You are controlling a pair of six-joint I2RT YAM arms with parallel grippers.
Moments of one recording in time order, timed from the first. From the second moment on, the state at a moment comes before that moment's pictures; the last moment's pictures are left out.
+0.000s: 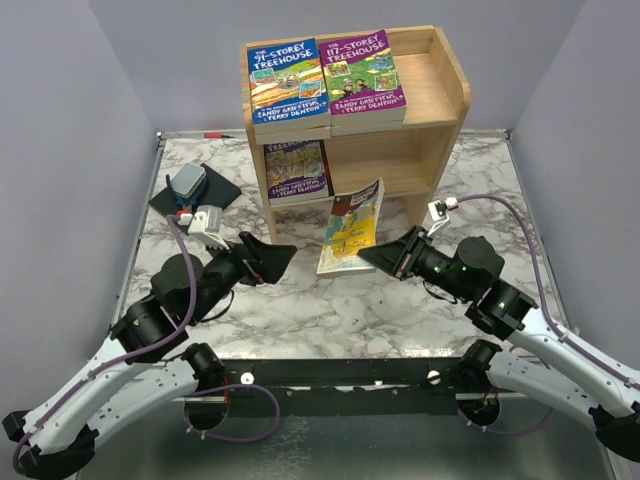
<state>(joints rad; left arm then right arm) -0.85 0.54 0.78 -0.37 -0.20 -0.73 0.80 0.71 0.64 0.01 -0.10 0.96</state>
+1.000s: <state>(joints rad) -0.85 0.44 0.89 -0.58 -0.34 -0.45 0.80 1.06 0.85 0.23 -0.08 0.93</state>
